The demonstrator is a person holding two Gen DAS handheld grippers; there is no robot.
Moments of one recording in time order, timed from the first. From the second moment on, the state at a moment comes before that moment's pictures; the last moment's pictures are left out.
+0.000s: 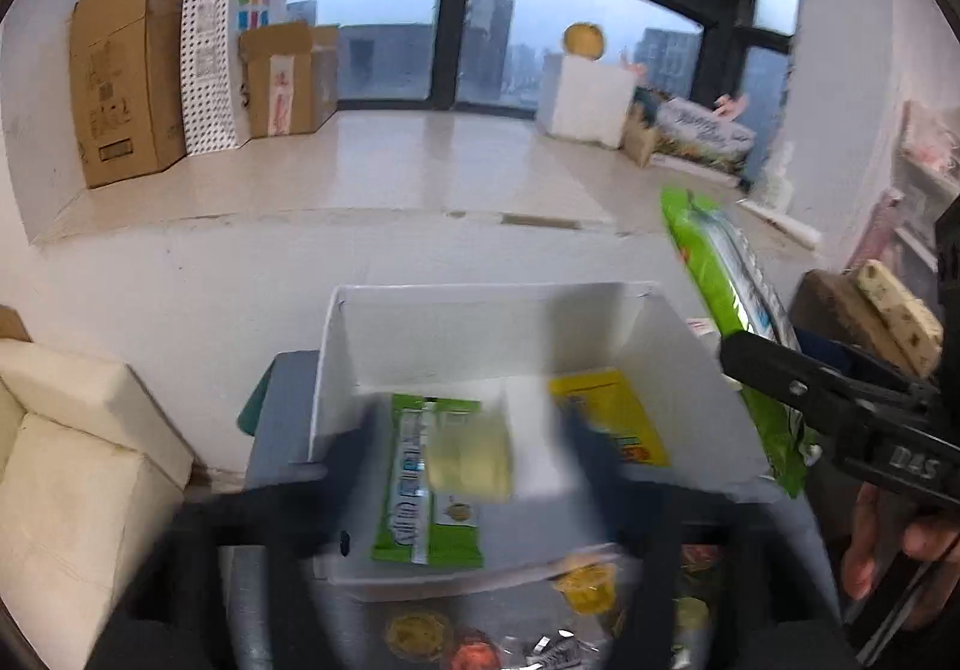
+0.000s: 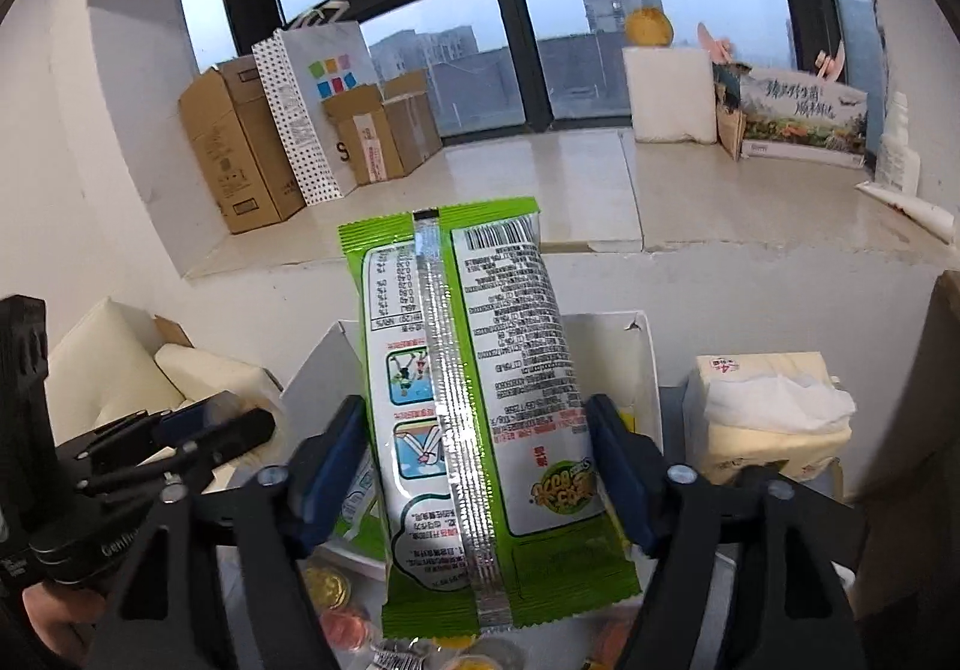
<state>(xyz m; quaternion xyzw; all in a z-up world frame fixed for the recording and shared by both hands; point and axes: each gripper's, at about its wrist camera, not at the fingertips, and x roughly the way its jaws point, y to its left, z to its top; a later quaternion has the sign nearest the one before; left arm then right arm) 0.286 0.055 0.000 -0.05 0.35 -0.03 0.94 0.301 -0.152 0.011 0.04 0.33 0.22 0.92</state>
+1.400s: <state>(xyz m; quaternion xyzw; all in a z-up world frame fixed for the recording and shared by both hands) 0.010 0.071 -0.068 -0.10 0.35 0.00 0.93 0.081 -0.173 -0.119 -0.01 0.39 0.19 0.90</state>
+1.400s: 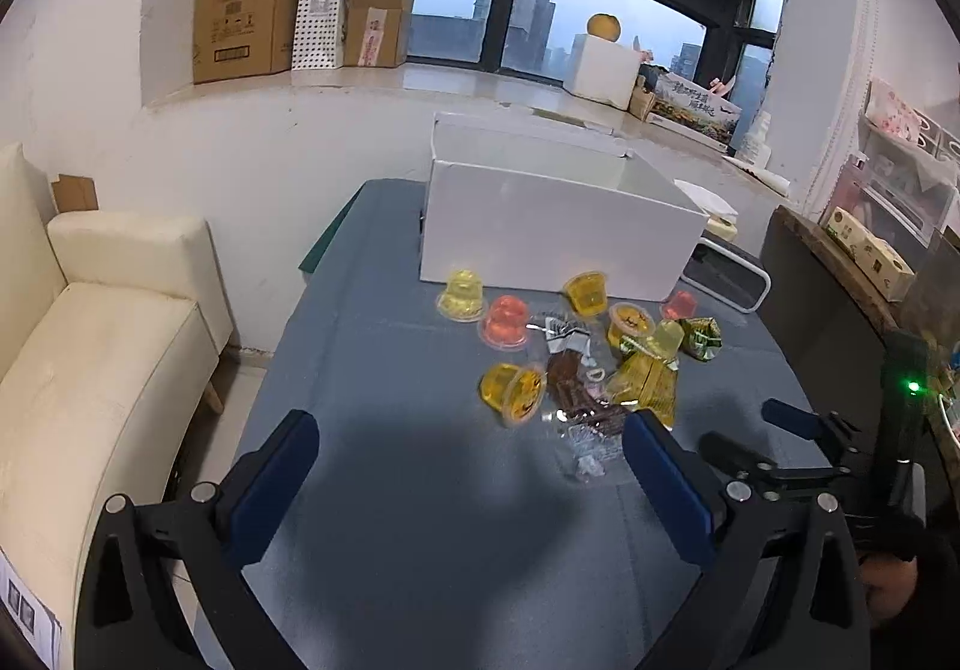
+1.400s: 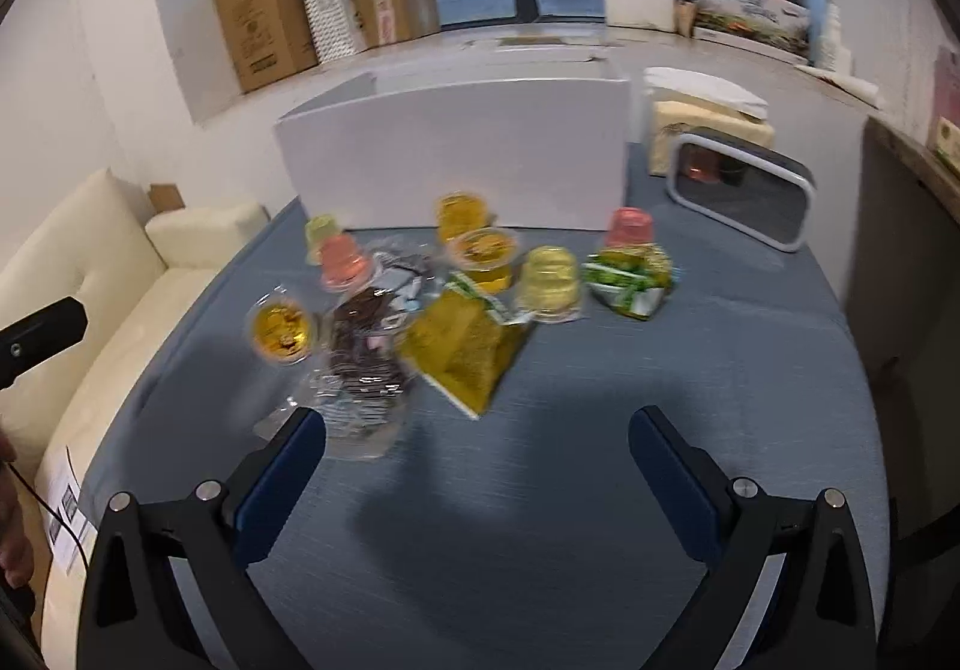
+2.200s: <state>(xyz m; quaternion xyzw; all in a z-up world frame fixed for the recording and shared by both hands) -0.003 0.108 -0.091 -0.14 0.36 0.00 0.92 0.102 -0.085 -0.158 -0.06 0.44 0.18 0.88</state>
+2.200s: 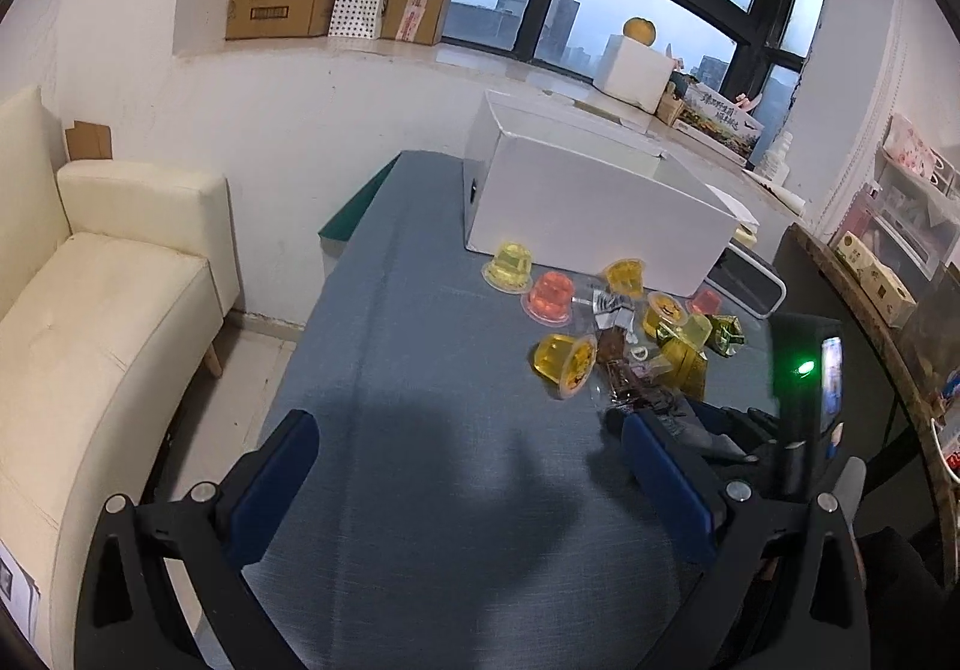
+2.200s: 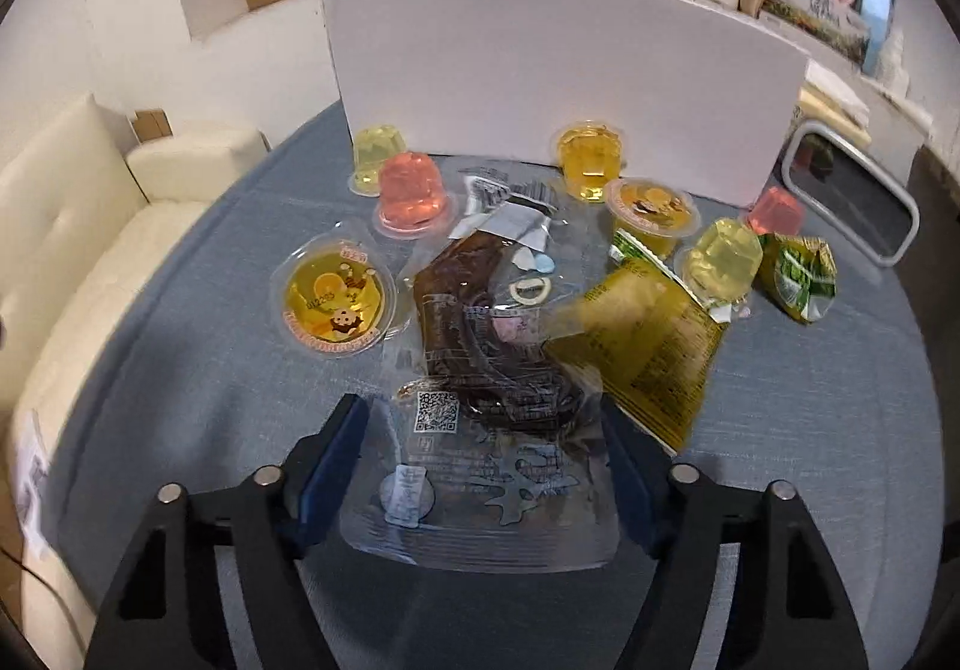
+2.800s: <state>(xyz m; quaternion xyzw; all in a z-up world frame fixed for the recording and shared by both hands) 0.007 0.091 -0.095 -0.13 0.37 -0.01 0.92 0.092 -0.128 -0.136 -0.02 0.44 0.21 0.88</state>
